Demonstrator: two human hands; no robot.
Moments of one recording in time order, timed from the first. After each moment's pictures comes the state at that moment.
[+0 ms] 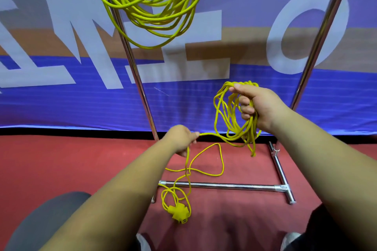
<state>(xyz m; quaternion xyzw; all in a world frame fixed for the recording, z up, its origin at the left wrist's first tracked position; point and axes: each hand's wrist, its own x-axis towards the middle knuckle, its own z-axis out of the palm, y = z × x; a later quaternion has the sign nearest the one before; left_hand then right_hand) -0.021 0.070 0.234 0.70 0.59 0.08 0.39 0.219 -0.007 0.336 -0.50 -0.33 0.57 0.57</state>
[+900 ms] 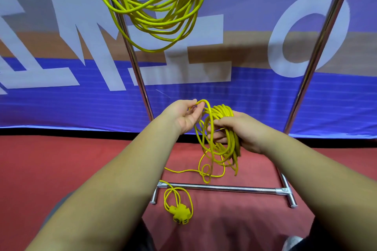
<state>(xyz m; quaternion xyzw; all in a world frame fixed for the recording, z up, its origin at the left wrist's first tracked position) 0.013 0.082 0.327 0.12 0.42 0.38 0.82 0.180 -0.021 0.301 -0.49 -0.42 0.63 0.44</state>
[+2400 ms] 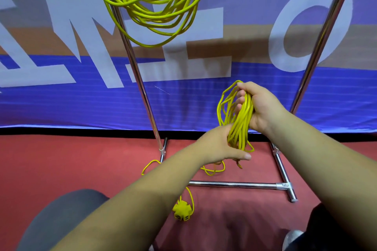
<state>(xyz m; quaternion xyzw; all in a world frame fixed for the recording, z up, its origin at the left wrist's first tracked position) 0.042 -0.001 0.269 0.84 0.35 0.12 0.40 0.208 0.002 0.329 -0.42 -0.16 0.64 0.62</state>
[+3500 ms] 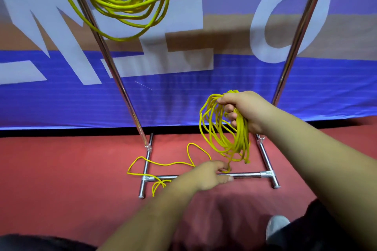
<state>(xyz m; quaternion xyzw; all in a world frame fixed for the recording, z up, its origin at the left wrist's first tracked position) 0.054 -0.022 0.135 0.83 0.37 -0.03 0.42 0.229 -0.016 0.319 -0.59 -0.31 0.58 0.47</state>
